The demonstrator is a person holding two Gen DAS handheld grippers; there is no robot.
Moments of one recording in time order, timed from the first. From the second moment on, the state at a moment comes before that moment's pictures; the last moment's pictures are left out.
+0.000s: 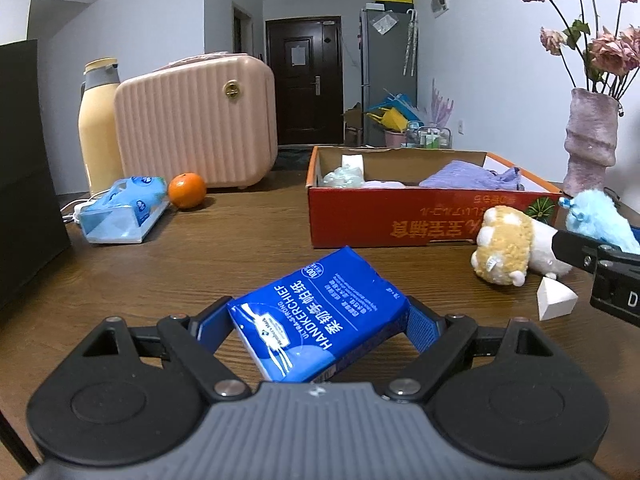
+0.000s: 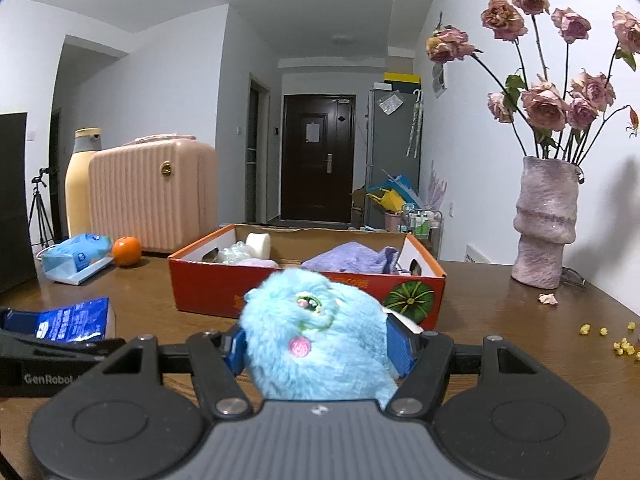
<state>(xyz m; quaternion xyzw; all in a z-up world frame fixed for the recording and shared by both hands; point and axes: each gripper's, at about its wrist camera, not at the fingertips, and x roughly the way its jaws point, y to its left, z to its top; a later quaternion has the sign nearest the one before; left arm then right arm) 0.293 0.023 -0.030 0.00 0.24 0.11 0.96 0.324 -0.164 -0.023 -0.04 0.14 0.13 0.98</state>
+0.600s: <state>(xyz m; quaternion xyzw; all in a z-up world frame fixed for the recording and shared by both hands) 0.334 0.009 -0.026 -0.01 0.23 0.09 0.97 0.363 -0.169 -0.021 -0.04 0.11 0.13 0.98</state>
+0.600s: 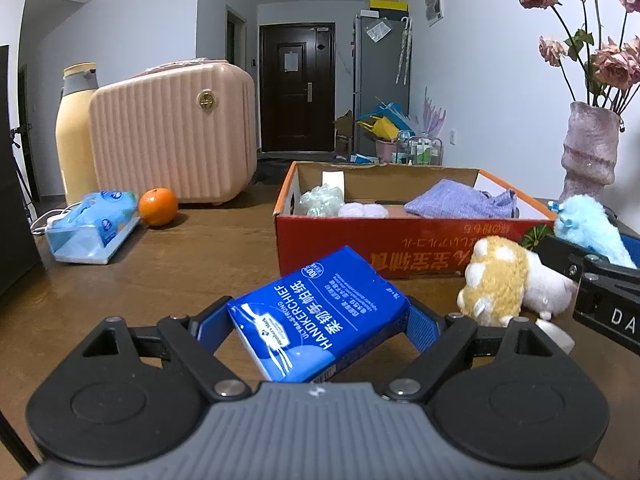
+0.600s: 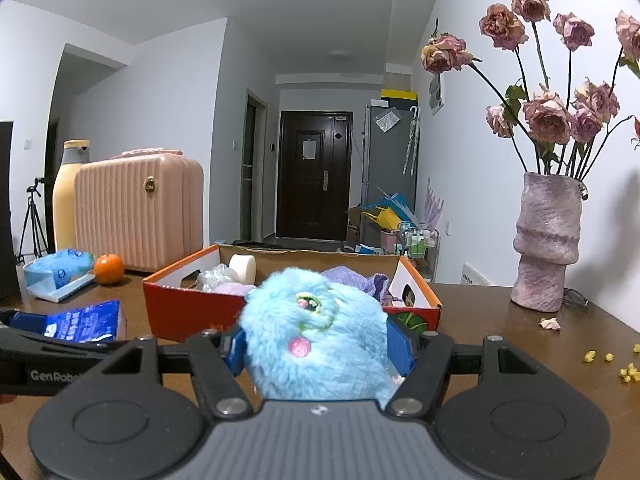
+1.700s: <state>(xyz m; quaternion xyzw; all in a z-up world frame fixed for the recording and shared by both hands) 0.421 0.016 -0.002 -0.04 0.19 0.09 0.98 0.455 -0.165 -0.015 -0.02 0.08 0.13 0.99</state>
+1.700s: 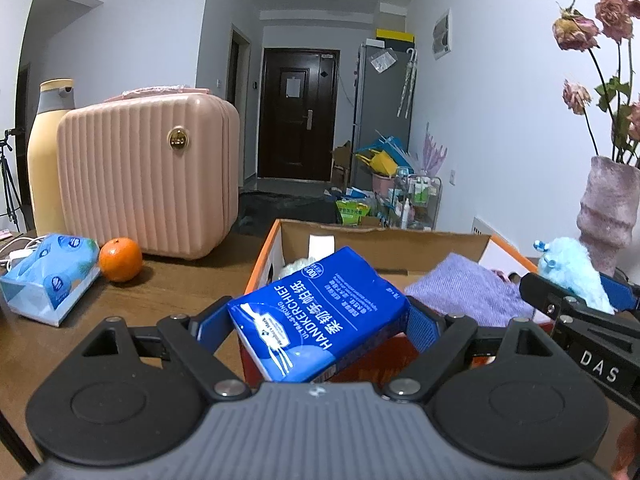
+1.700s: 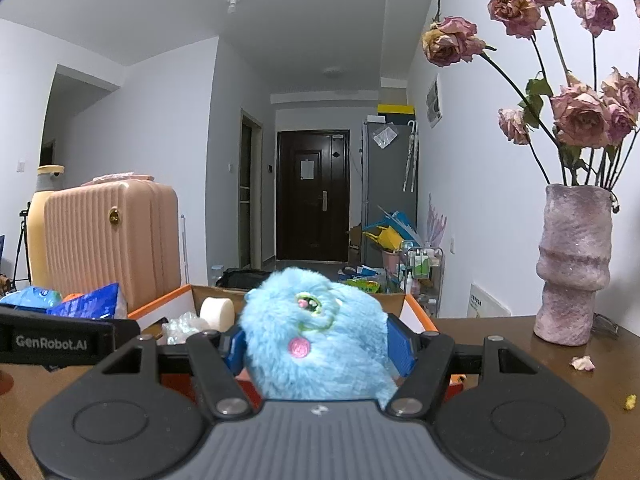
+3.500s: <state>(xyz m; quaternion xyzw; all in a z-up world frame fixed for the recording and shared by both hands) 0.551 0.014 -0.009 -0.04 0.17 0.12 0.98 0.587 -0.165 -0.008 -0.02 0.12 0.11 0.99</state>
